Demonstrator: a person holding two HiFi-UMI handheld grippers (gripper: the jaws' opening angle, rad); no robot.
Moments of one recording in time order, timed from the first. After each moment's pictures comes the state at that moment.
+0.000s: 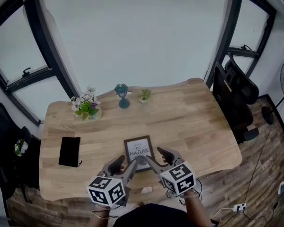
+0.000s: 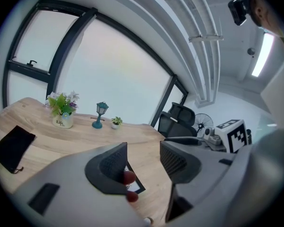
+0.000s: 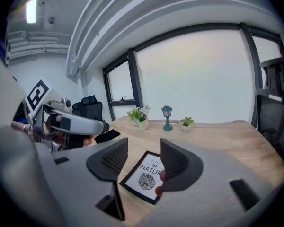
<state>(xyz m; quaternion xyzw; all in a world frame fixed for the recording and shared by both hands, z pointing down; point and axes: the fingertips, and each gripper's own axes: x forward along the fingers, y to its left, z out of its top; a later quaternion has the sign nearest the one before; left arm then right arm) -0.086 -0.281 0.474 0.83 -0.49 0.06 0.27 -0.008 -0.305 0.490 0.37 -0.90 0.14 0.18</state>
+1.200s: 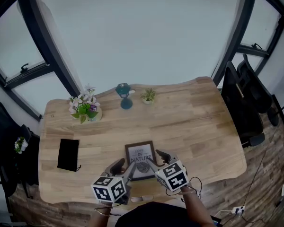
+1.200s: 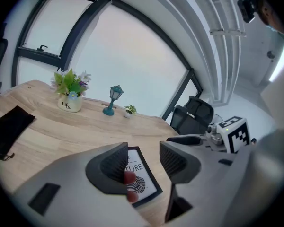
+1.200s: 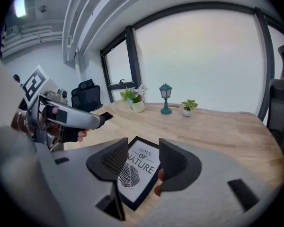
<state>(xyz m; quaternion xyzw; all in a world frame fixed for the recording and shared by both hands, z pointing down) -0.104 -0.335 0.557 0.78 -0.52 0.08 0.34 -0.020 -0.364 0.576 0.34 -0.89 0.17 0.27</state>
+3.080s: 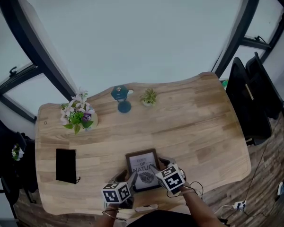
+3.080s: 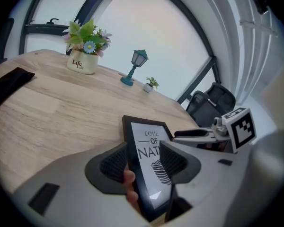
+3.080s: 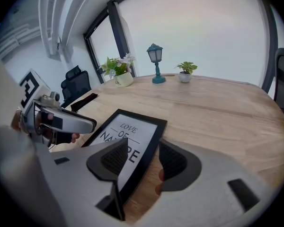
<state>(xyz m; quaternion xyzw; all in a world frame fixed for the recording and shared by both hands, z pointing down) -0.124 -0.352 0.690 0.72 -0.52 0.14 0.44 -0.019 -0.394 0.700 0.33 -0.84 0.25 0.36</state>
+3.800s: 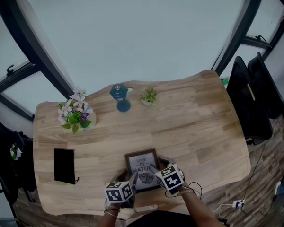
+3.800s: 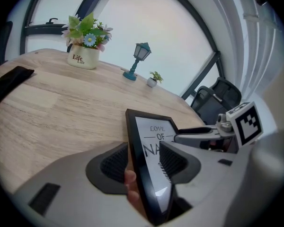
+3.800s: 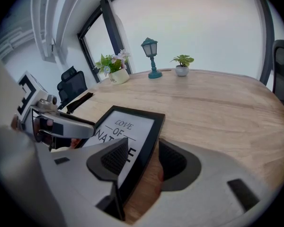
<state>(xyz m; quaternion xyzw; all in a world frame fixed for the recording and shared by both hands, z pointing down) -0.122 -0.354 0.710 0.70 -0.52 0.17 0.45 -0.017 -0.396 0.718 0.34 -0.82 0.28 0.36</state>
